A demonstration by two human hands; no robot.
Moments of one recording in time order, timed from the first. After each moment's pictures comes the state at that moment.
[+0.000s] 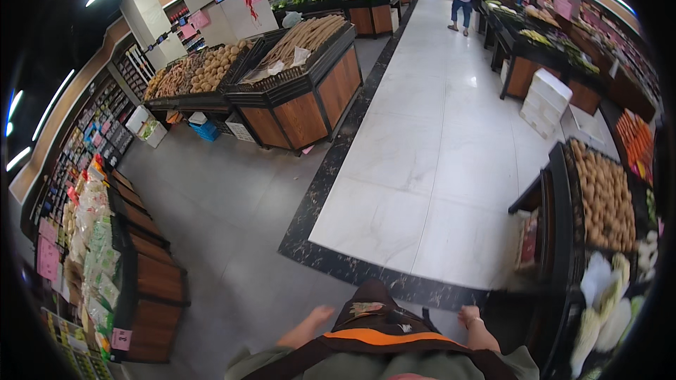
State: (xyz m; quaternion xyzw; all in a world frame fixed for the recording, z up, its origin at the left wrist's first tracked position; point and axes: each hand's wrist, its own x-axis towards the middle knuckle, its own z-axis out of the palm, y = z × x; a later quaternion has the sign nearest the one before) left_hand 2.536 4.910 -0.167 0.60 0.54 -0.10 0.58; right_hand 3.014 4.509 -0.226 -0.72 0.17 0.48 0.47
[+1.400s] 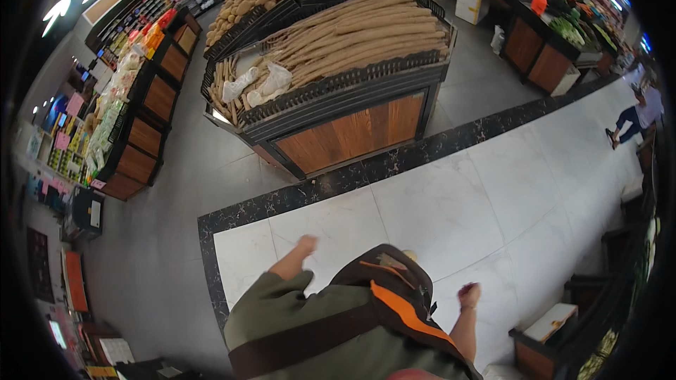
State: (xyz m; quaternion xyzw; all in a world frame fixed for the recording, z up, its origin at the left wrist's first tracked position) left_hand 3.725 5.807 -0.155 0.40 0.70 0.14 0.58; right_hand 4.346 5.776 -0.155 -0.66 0.04 0.53 0.53
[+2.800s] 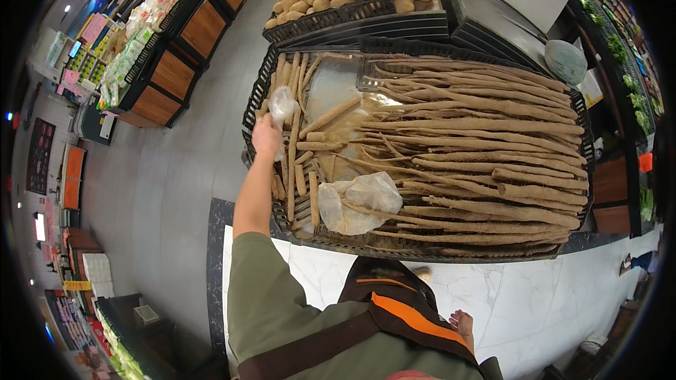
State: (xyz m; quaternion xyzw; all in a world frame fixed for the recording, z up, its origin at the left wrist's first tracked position) left_hand 3.085 6.369 0.055 0.32 0.93 0.16 -0.09; right_hand 3.922 6.319 -0.049 -0.77 -0.20 0.60 0.04
